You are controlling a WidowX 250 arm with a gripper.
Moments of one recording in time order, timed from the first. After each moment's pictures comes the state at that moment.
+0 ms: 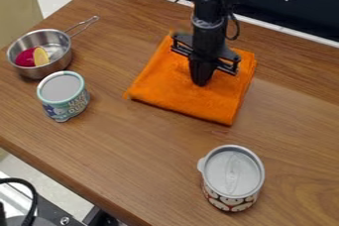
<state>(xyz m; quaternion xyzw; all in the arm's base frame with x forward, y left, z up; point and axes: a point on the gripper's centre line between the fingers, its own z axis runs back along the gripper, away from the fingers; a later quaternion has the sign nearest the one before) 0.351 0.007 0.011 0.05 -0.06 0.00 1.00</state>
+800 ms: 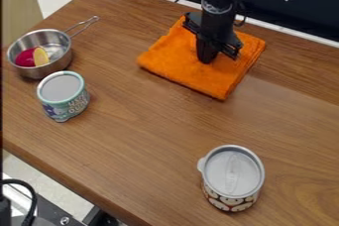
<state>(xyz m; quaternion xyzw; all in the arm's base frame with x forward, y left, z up) 0.392 0.040 0.011 0.09 -0.08 -0.08 0.99</state>
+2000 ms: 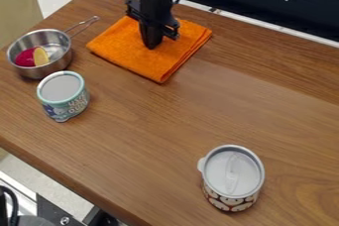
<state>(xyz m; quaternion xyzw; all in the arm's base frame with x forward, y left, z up) 0.389 0.115 0.015 0.07 -0.07 -0.05 0.99</state>
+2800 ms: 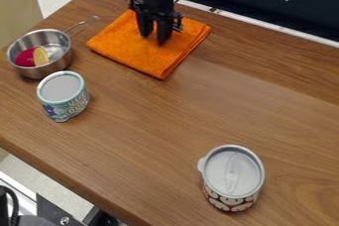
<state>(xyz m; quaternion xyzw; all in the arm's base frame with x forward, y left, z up) 0.396 0.117 0.028 0.06 -0.06 -0.04 1.00</state>
